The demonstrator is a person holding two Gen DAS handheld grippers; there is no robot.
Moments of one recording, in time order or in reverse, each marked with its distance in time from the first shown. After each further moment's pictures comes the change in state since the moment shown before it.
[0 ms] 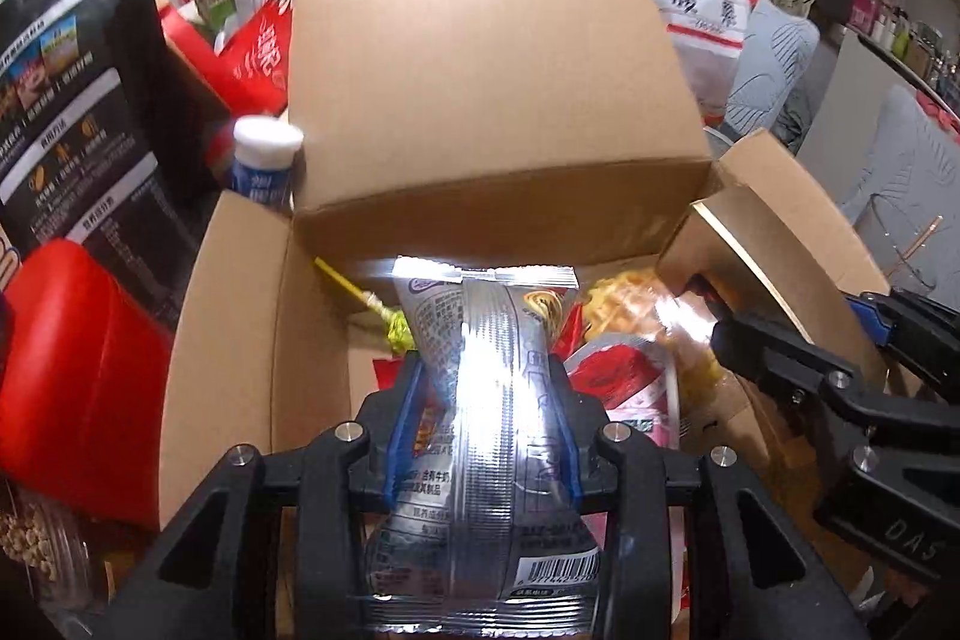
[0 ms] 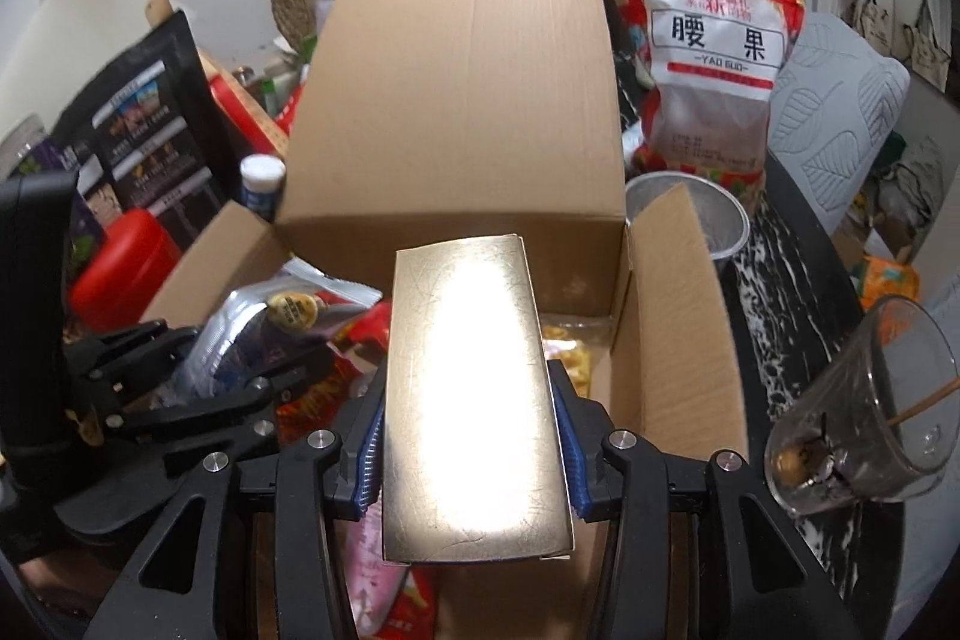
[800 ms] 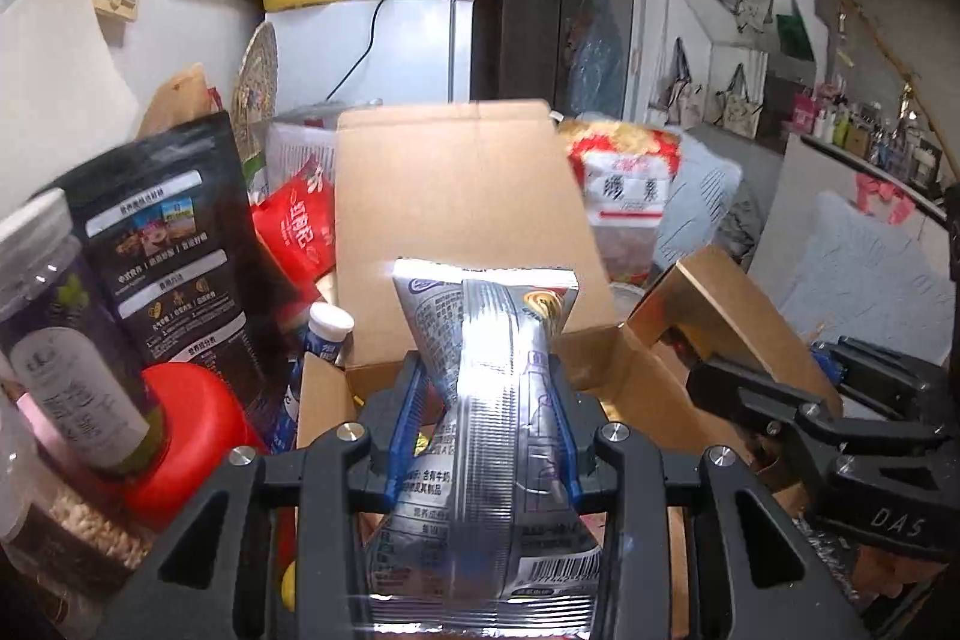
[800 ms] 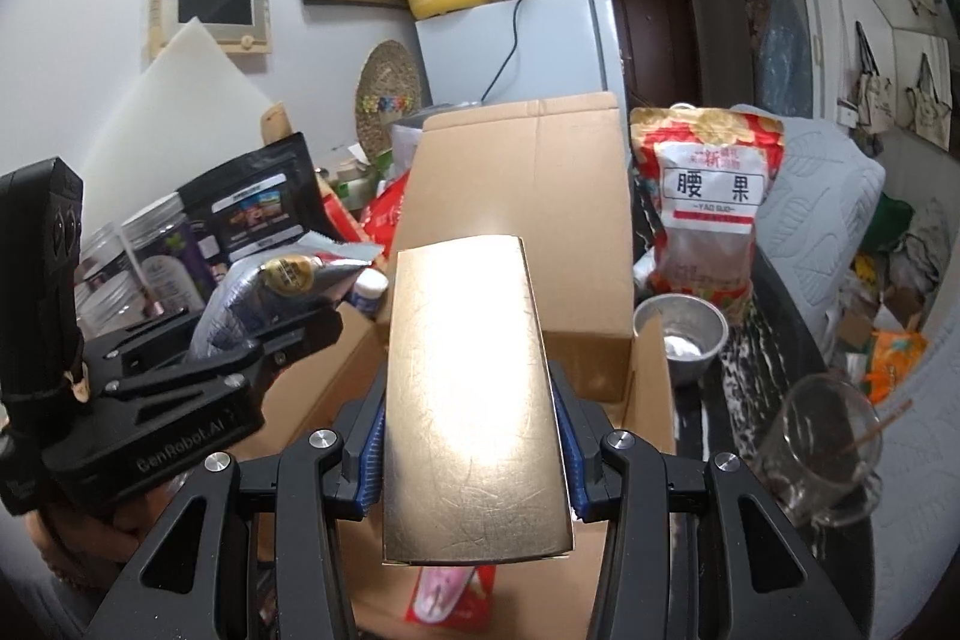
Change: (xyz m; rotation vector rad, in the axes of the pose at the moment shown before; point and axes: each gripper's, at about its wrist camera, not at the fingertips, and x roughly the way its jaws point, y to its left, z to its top) left arm -0.107 0.008 0.004 0.004 -0.363 -0.079; right arm -0.091 0.023 0.007 -0.034 -0.249 0.086
